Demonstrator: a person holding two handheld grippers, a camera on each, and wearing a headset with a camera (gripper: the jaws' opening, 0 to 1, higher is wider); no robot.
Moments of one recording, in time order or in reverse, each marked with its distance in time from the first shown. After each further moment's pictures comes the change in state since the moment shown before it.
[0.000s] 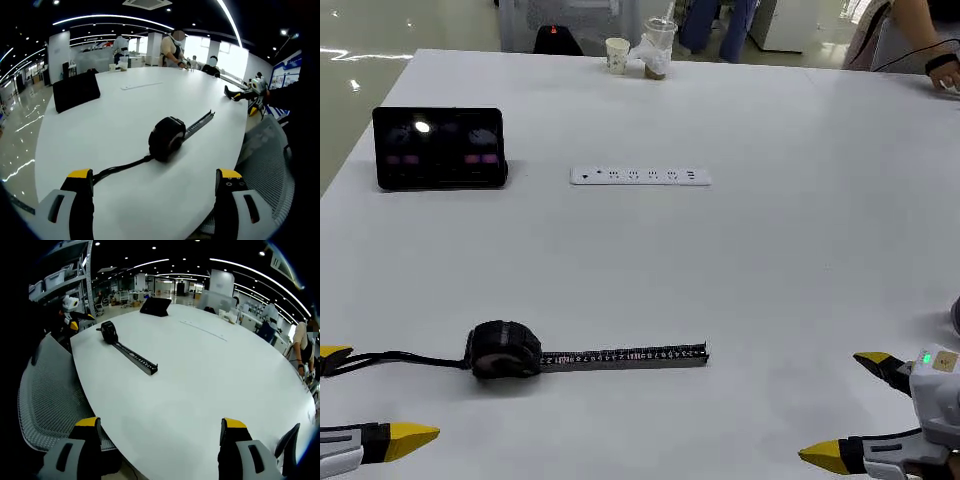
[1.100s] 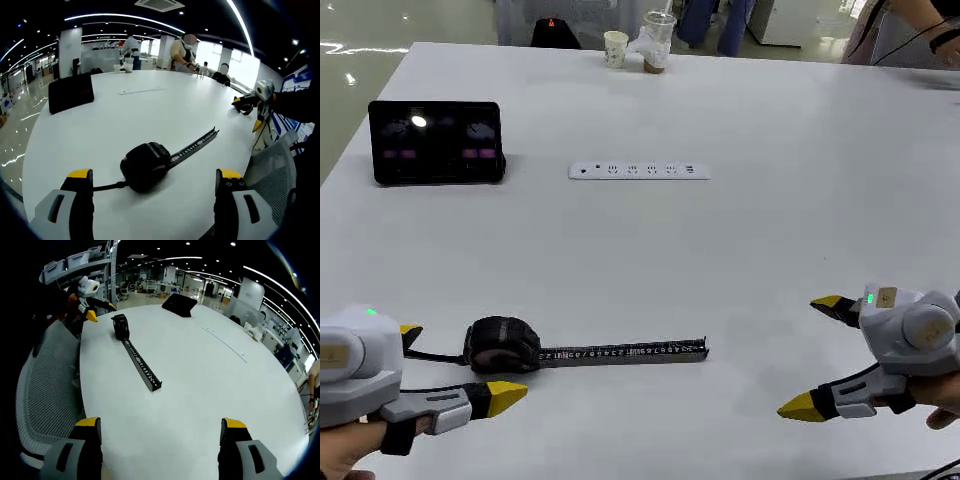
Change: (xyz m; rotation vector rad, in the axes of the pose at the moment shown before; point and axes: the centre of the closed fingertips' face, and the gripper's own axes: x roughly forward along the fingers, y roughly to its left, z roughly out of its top) left arm 0.062 -0.042 0.040 -0.101 -0.019 0.082; right arm 0.036 -0.007 0.050 -0.224 0.069 0.123
